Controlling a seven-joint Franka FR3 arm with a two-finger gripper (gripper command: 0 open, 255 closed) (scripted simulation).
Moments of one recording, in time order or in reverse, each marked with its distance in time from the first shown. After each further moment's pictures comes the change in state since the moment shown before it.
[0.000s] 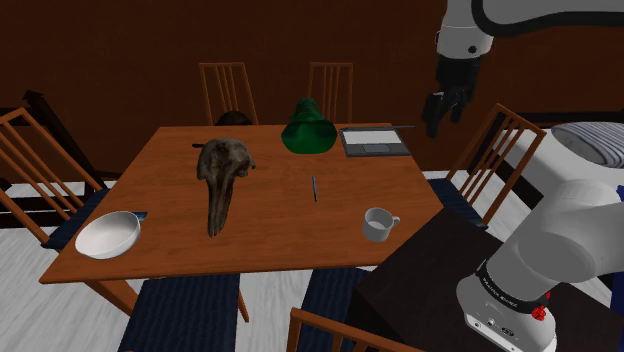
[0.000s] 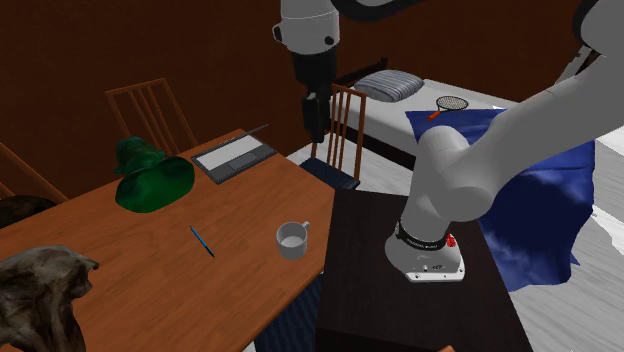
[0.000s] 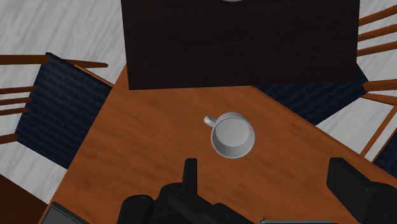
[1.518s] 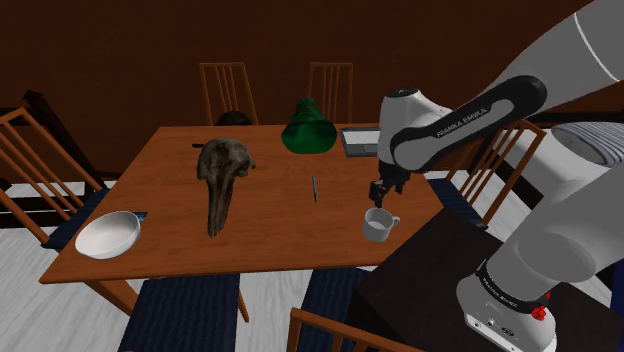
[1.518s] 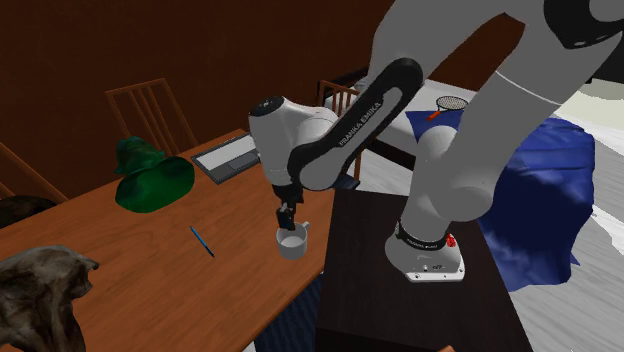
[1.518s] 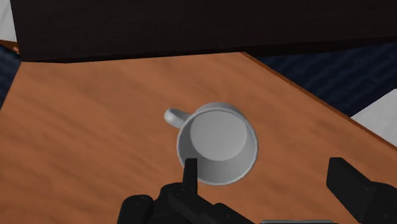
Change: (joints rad) arm 0.000 0.484 0.066 -0.367 0.006 0.847 0.121
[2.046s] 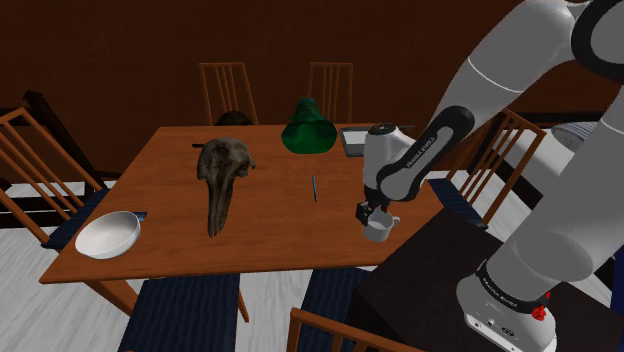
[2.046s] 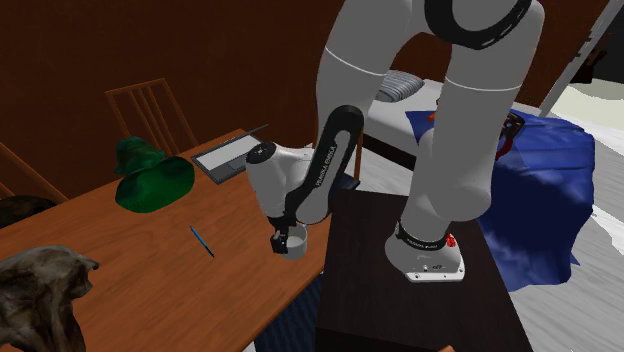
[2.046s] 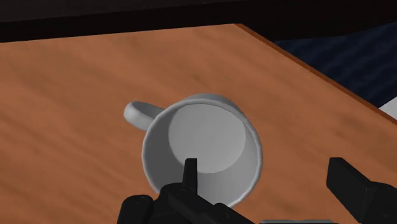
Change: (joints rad) arm -0.023 0.385 0.014 0.050 -0.122 0.330 0.124
